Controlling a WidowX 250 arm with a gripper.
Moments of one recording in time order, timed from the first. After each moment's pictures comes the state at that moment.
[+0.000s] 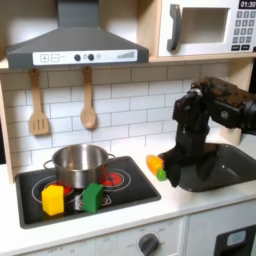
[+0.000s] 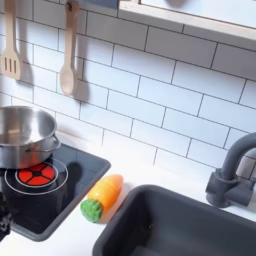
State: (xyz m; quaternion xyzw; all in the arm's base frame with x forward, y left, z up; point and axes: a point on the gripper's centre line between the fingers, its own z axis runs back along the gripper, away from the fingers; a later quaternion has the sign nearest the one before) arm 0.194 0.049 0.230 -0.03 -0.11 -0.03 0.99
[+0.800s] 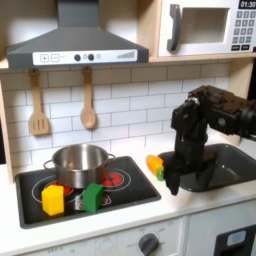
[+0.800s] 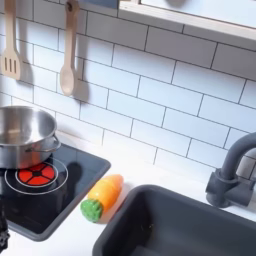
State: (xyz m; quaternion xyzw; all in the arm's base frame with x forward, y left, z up) arm 0.190 0.050 0.216 -0.03 -0.09 -0.02 1.00
